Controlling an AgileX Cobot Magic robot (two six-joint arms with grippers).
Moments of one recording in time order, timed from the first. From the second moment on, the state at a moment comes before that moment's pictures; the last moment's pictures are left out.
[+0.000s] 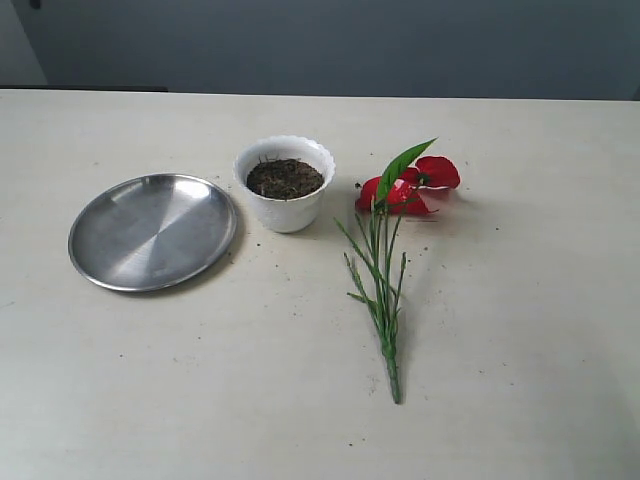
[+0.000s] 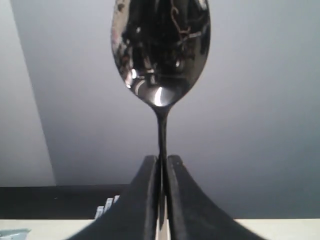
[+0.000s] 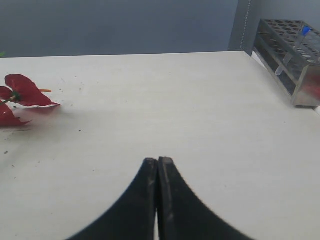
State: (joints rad) left arm -0.15 1.31 -1.08 -1.35 -0.32 1.31; right arm -0.04 0.01 0.00 0.06 0.37 -0.09
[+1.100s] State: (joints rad) left arm -0.07 1.31 -1.08 -0.12 0.20 -0.07; right arm -0.04 0.01 0.00 0.06 0.37 -0.09
